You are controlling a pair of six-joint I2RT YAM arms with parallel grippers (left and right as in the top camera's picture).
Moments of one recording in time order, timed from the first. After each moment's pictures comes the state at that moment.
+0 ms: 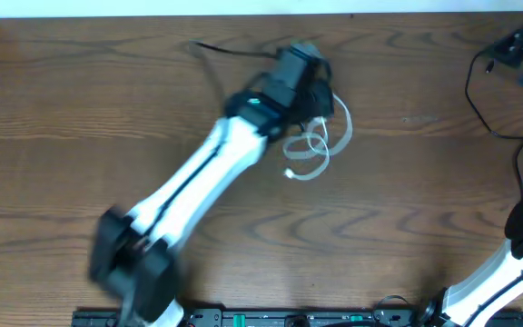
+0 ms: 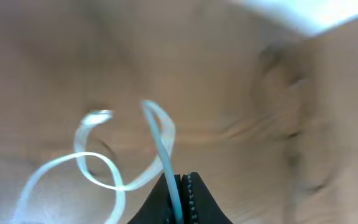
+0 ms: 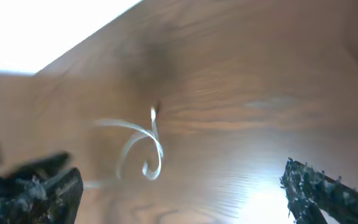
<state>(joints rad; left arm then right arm) -0.58 1.71 1.55 -0.51 0.15 -0.75 -0.44 2.02 2.31 -1.55 -0.76 -0.08</state>
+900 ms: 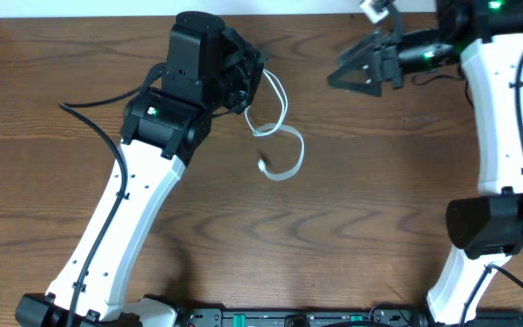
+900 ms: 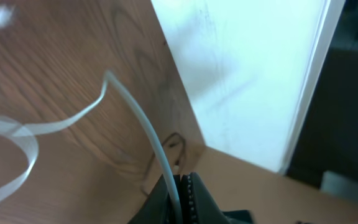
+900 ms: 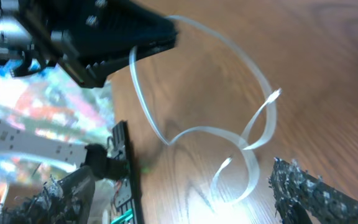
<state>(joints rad) -0.38 1.50 1.57 -0.62 0.19 -1.52 0.12 2.02 2.25 -1.54 -1.14 -0.58</state>
